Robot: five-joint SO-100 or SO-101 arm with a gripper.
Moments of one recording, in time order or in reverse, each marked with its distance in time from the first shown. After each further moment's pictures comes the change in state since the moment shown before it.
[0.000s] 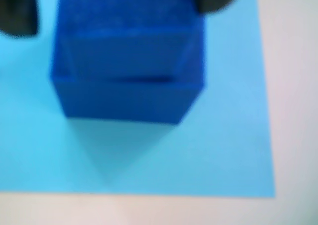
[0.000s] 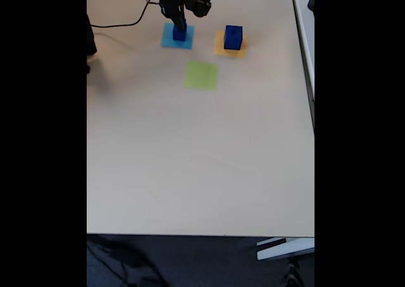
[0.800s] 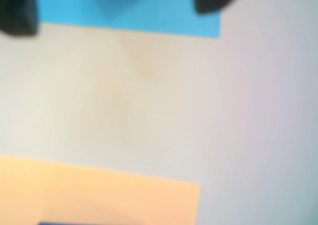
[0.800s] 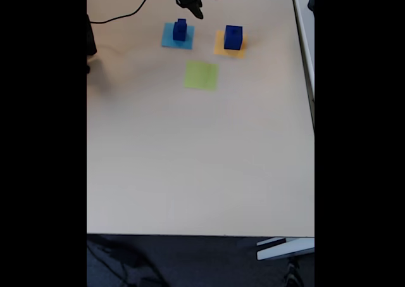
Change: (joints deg) arm 4.4 -3.7 -18.5 1.1 -9.7
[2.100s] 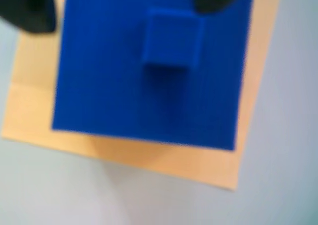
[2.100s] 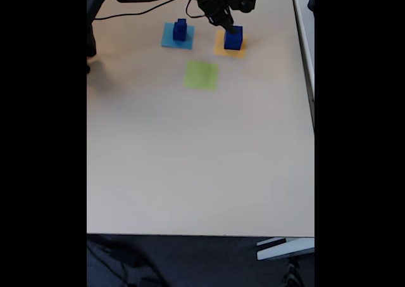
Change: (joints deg) arm 4.3 -30.9 -30.1 -6.8 -9.1
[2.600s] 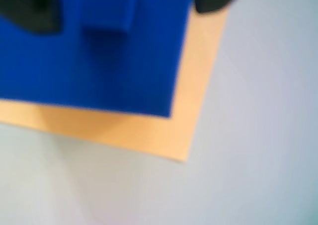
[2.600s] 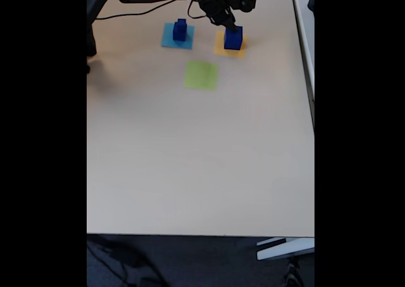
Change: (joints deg) arm -2.2 -2.5 -0.4 -5.5 2.2
